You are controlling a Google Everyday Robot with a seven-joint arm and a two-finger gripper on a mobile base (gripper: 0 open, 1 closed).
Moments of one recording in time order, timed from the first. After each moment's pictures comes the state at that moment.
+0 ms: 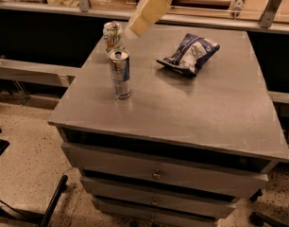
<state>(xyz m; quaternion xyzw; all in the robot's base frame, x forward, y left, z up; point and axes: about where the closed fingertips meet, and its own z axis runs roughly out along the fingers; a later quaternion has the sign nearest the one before) 0.595 0.008 1.060 -0.62 0.64 0.15 0.42</state>
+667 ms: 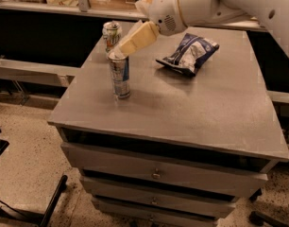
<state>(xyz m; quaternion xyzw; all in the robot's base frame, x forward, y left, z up) 0.617 0.031 0.999 -0.55 0.63 0.26 0.47</state>
